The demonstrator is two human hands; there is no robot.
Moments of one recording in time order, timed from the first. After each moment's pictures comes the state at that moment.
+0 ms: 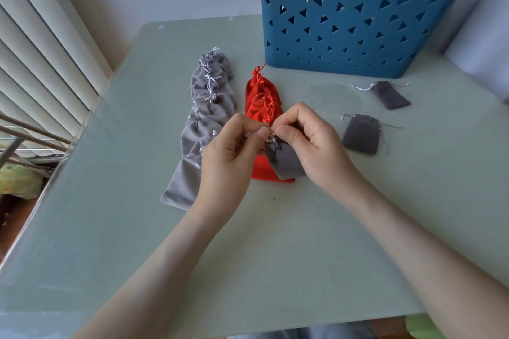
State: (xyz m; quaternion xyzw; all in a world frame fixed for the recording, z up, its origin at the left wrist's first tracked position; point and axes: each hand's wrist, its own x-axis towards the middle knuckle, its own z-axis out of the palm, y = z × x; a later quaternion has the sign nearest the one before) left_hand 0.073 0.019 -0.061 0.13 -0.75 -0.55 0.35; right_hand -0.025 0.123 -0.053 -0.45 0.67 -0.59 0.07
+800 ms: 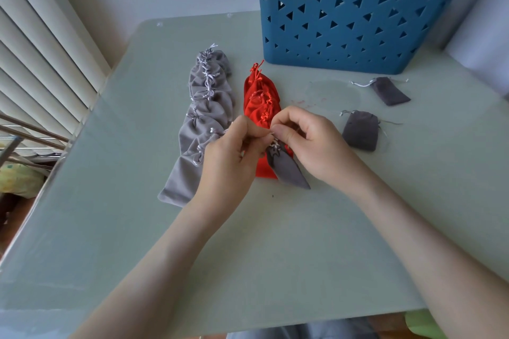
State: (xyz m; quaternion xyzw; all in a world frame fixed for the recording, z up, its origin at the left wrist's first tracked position) left_hand 0.075 0.019 -0.064 0.13 -0.82 -0.45 0.33; right_hand -0.029 0.128 -0.046 -0.43 0.73 -0.51 0.11
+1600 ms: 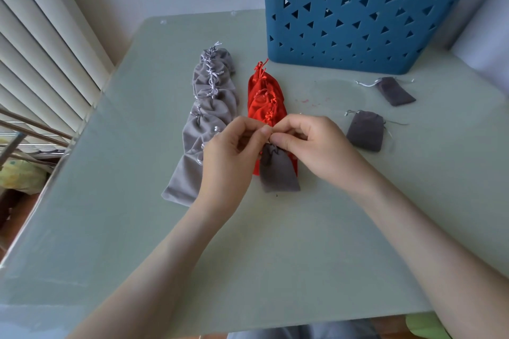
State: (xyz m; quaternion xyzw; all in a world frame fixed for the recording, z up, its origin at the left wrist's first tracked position) left_hand 0.073 0.017 -0.064 0.20 -0.76 -0.52 0.32; right_hand -0.032 0.125 -0.052 -0.41 0.74 -0.50 0.16
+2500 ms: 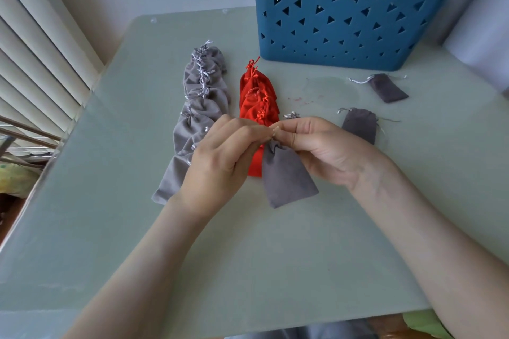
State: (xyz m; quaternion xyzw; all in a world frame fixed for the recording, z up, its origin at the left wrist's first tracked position) left_hand 0.072 0.001 -0.066 -0.07 -0.86 -0.19 0.47; right_hand -0.042 0.134 -0.049 -0.29 0.51 -0.64 0.49
